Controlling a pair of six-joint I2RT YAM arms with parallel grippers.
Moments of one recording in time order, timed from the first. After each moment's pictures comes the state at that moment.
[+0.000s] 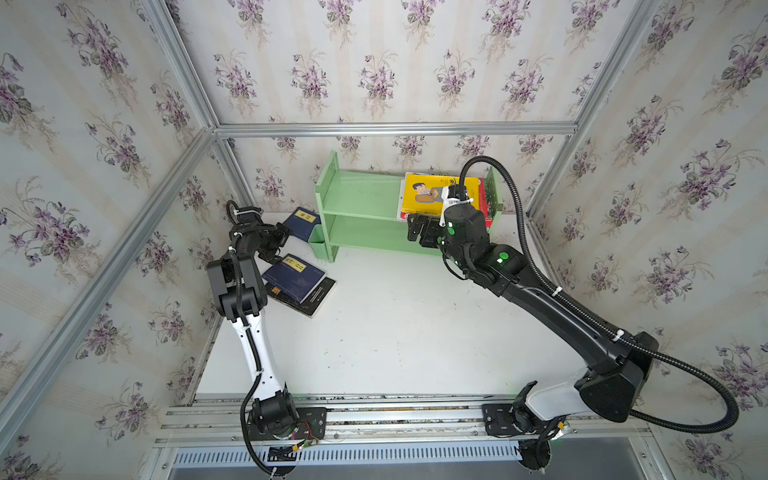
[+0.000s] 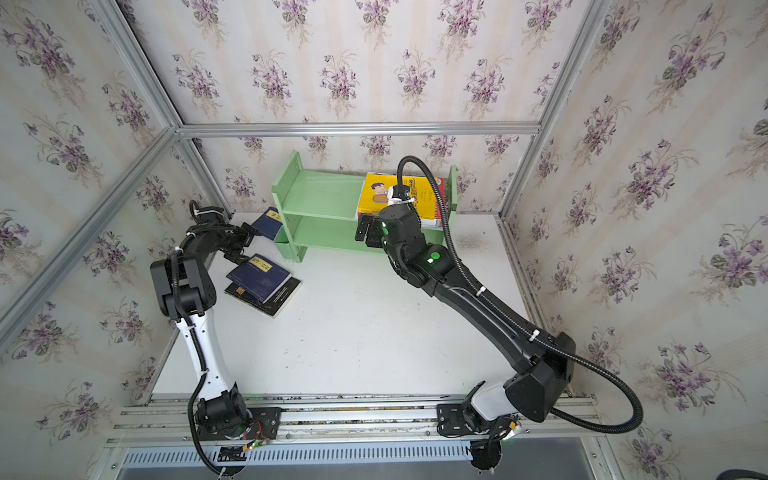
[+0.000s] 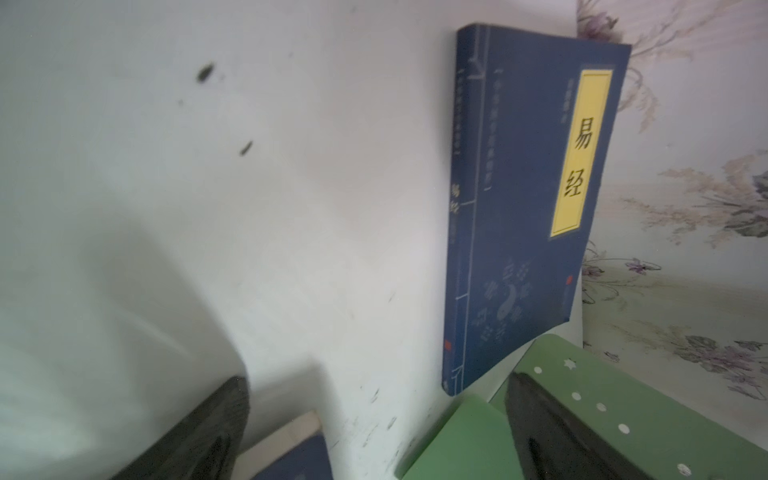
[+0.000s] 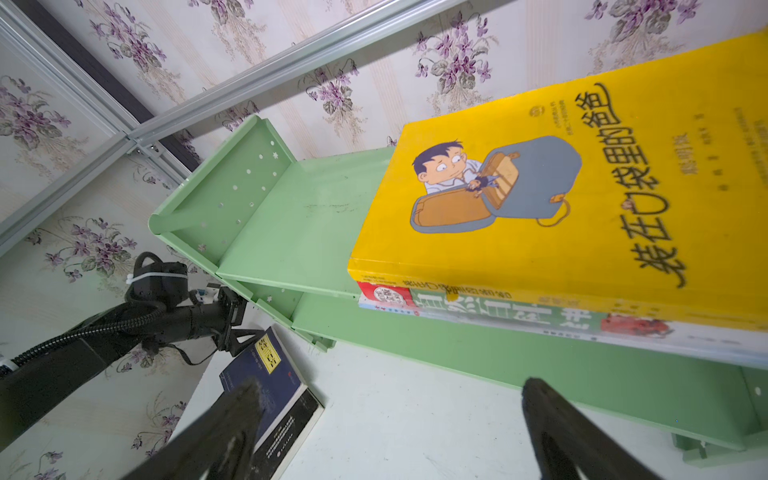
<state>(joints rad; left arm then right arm) 0.31 2.36 1.92 -0.64 0.39 -0.78 0.69 1.43 1.49 -0.42 0.35 0.54</state>
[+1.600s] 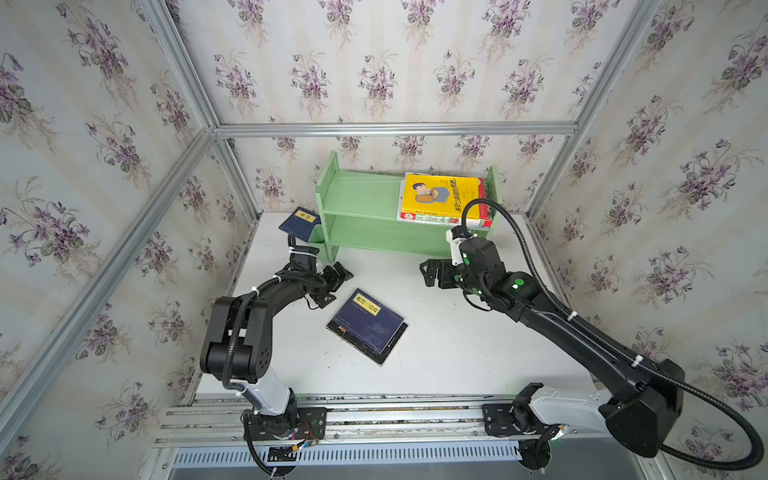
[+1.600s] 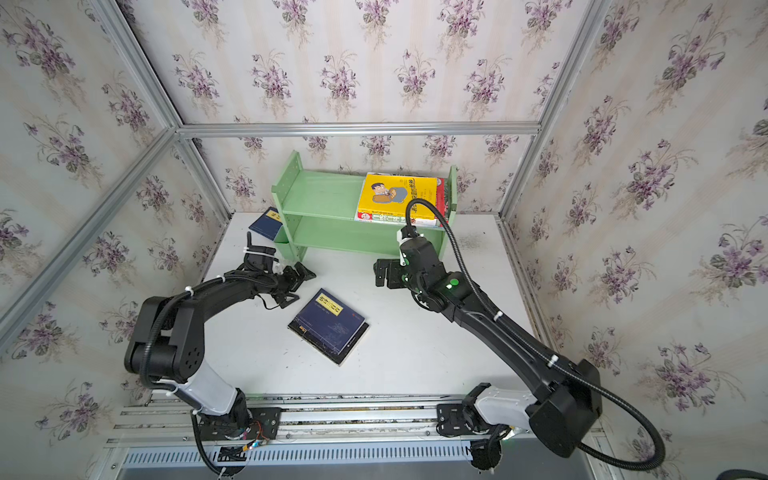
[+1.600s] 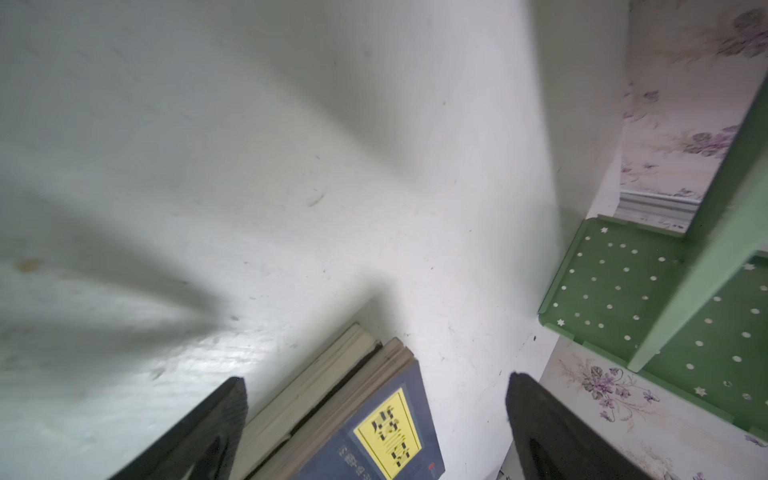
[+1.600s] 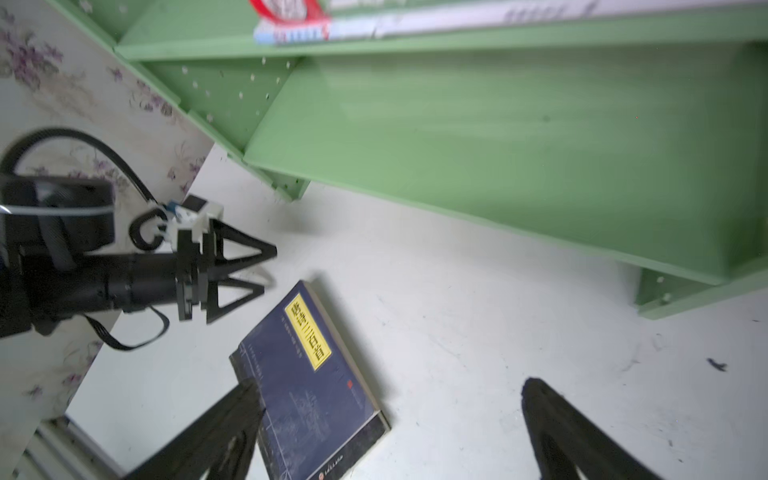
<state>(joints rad) -0.07 1.62 0.93 -0.29 0.44 -0.85 0.61 1.29 1.13 -0.51 0.00 0.45</state>
